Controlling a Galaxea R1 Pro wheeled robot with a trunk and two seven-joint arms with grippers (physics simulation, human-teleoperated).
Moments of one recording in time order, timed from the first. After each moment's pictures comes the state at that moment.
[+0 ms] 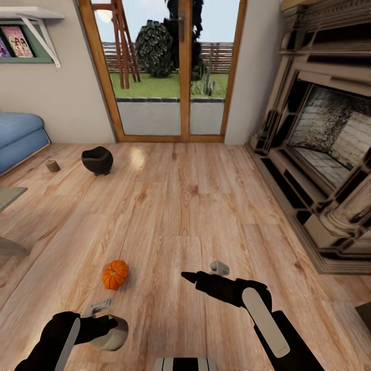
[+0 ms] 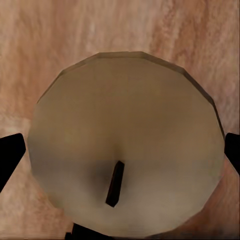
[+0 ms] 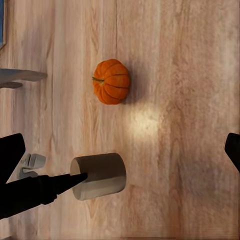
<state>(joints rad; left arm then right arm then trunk) -0.28 0.07 0.22 -1.13 0.08 0.94 -0.15 -0.36 -0.01 0.31 -1.43 -0.97 0.80 -0.14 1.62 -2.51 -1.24</state>
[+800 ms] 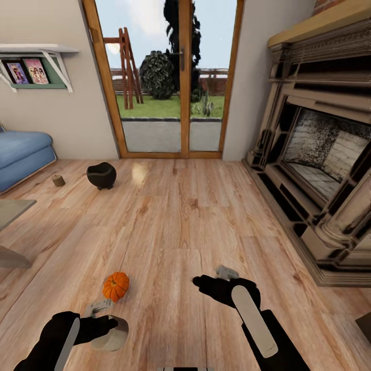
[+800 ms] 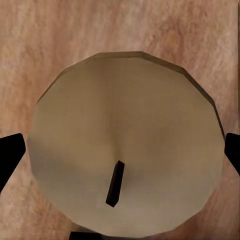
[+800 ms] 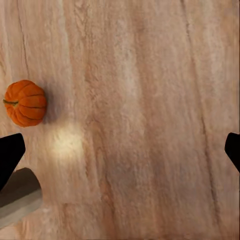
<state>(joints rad) -0.28 0.07 0.23 -1.13 0.08 0.95 -0.15 -0.36 0.08 0.31 -1.45 -0.96 0.80 -0.68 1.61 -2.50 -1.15</state>
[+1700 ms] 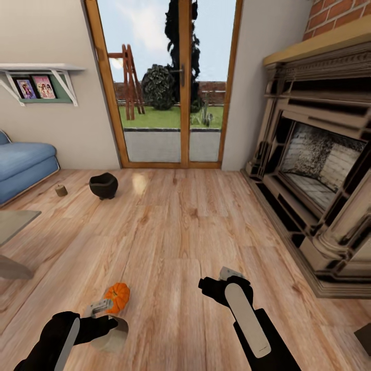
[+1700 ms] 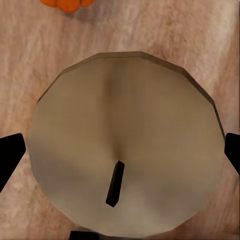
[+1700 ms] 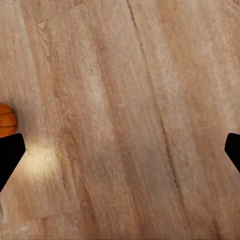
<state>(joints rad) -0.28 0.07 0.22 -1.13 0.07 0.95 -0.15 -0.36 0.14 0.31 -1.48 -0.97 0.81 -0.98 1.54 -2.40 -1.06</state>
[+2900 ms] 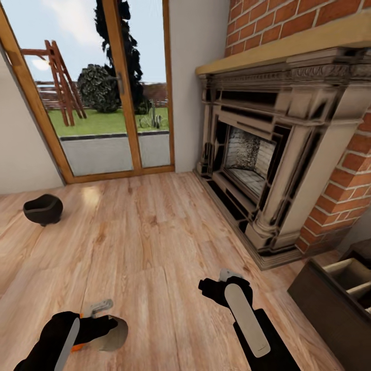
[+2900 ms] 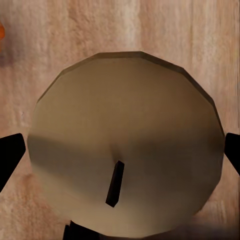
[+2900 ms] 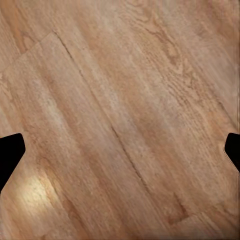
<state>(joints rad) -0.28 0.07 0.23 -1.13 0.07 0.95 -0.15 -0.36 0.14 0.31 -1.47 -0.97 0.81 -0.97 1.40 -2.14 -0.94</state>
